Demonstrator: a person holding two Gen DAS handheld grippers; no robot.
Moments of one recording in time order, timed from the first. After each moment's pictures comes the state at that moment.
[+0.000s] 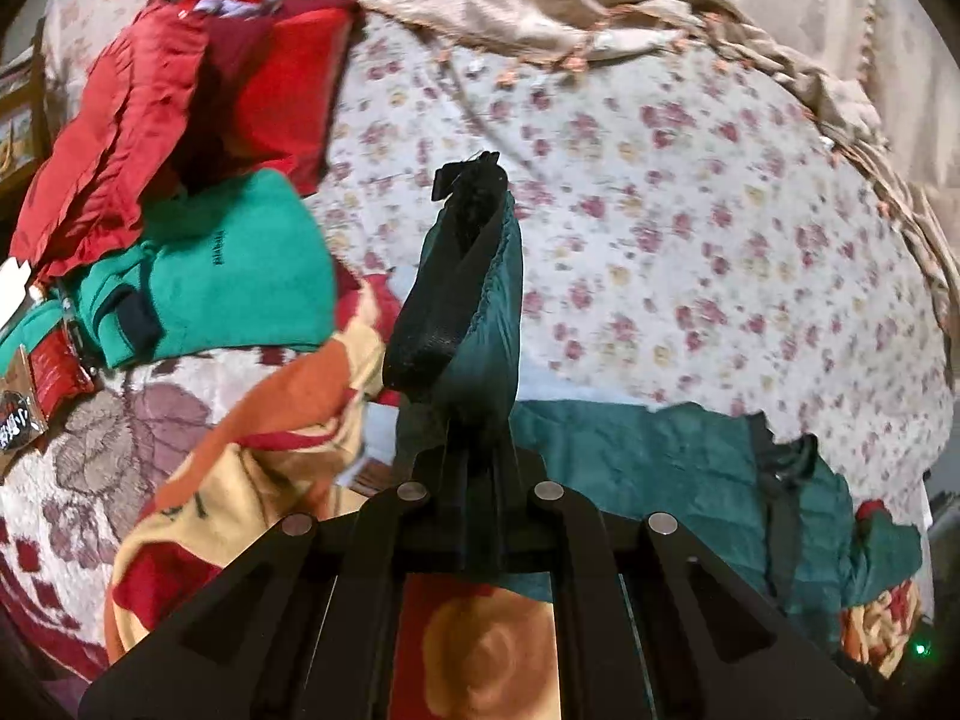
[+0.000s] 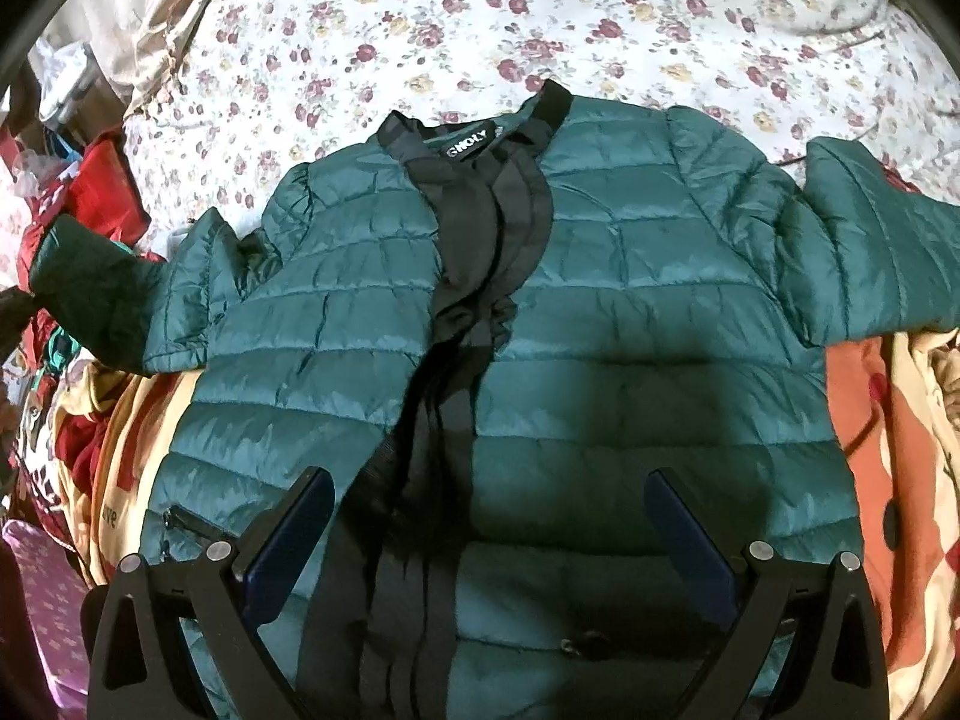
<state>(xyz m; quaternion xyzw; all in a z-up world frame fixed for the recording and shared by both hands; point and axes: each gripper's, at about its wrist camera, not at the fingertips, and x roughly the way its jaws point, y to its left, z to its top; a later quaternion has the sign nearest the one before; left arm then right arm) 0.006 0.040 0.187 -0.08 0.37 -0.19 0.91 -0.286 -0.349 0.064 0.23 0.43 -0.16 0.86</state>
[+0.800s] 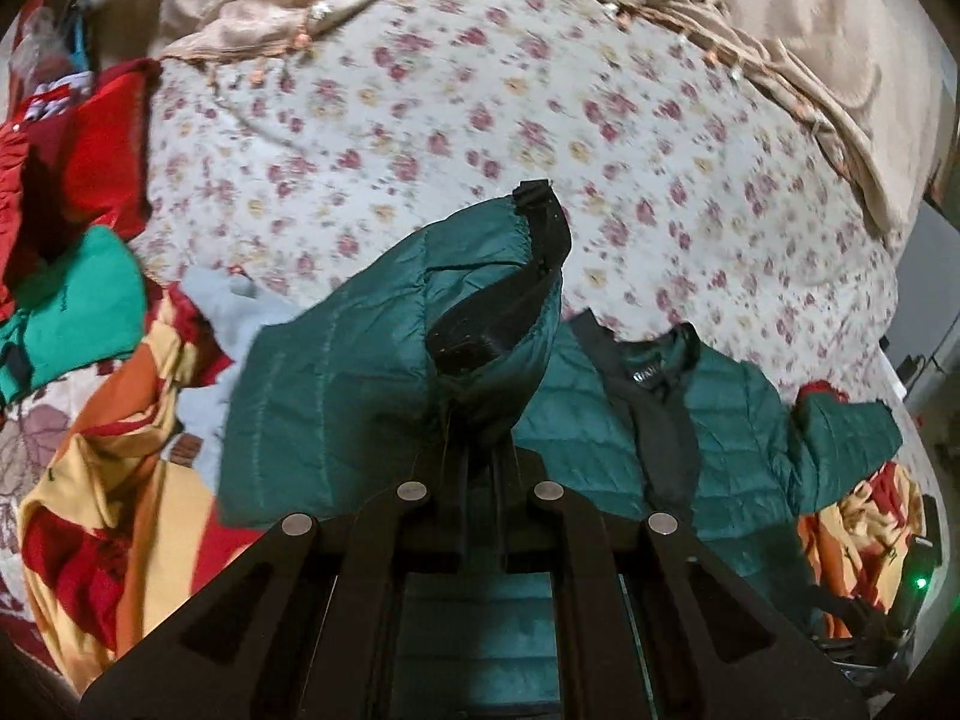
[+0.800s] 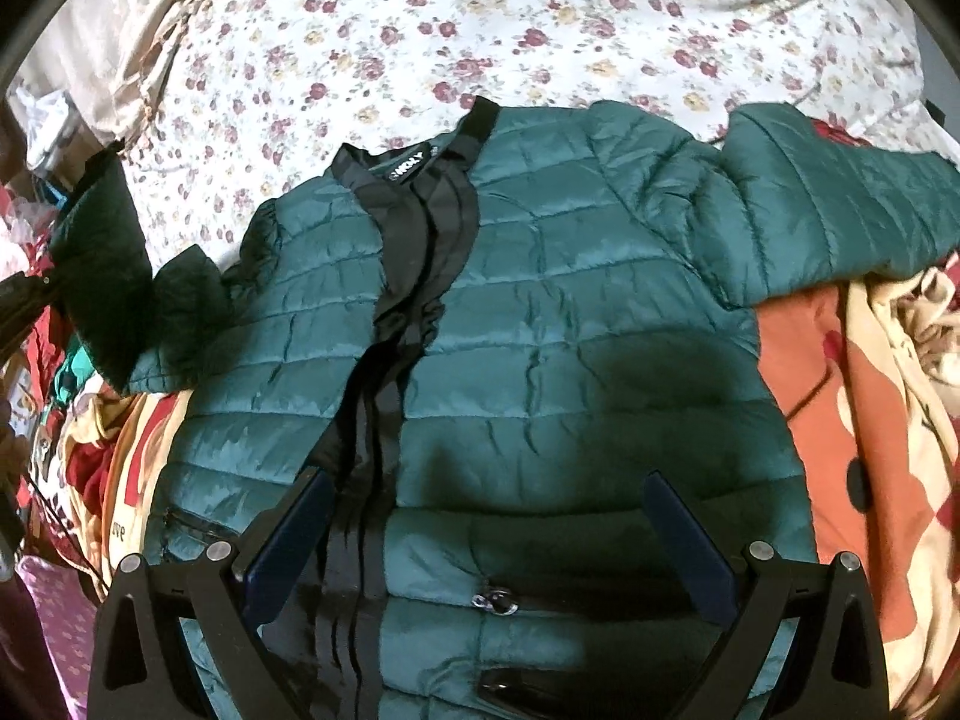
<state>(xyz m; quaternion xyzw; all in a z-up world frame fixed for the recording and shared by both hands) -0.096 -0.123 0.200 0.02 0.36 -0.30 0.88 -0.330 -0.377 0.064 0.26 0.41 -0.18 0.86</state>
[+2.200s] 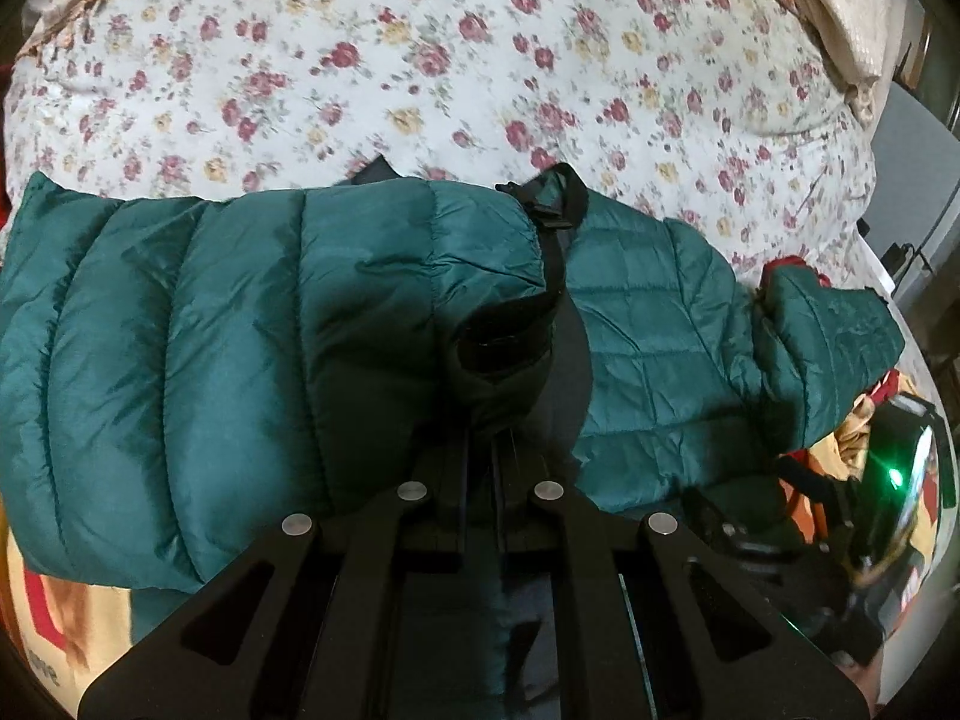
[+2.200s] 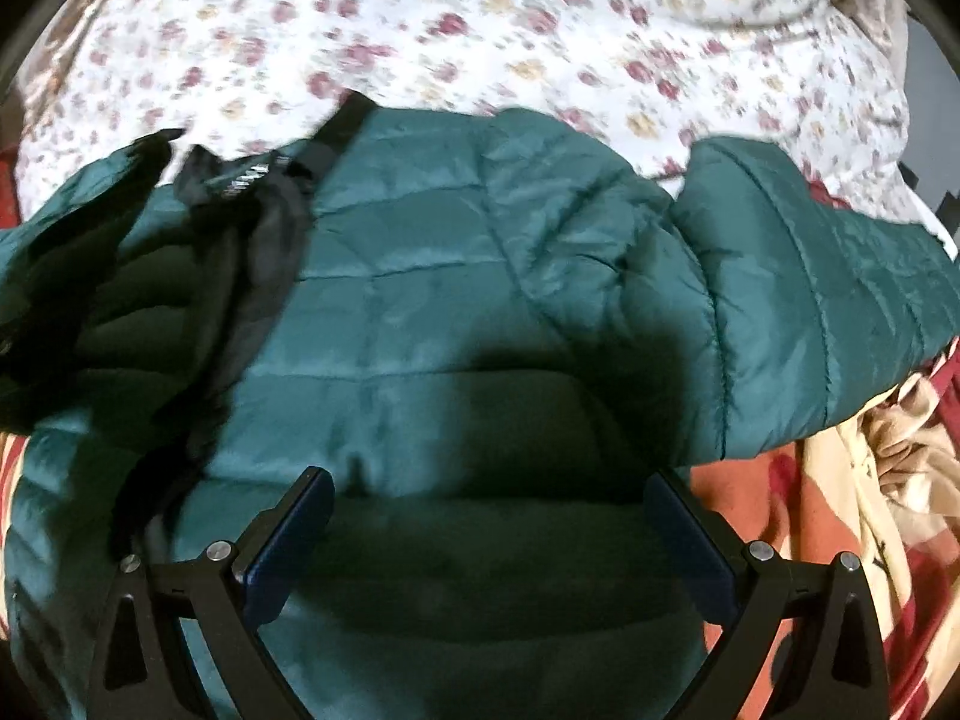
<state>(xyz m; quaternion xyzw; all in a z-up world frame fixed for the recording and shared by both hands) -0.146 -0.294 0.111 0.09 0.43 -0.36 0.82 -0.272 -0.459 0.017 0.18 0.43 -0.28 0.84</state>
